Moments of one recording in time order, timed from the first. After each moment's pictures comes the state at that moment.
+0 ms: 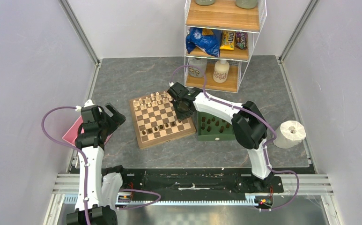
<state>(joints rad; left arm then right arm) 0.23 0.76 0.73 -0.70 0.06 -0.54 0.82 2.06 1.66 -0.72 0.07 0.45</state>
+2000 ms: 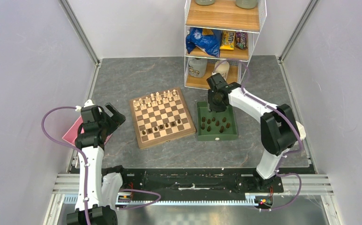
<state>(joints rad) 0.23 0.76 0.73 -0.70 0.07 -0.54 0.49 1.76 1.32 -0.67 0.14 0.46</state>
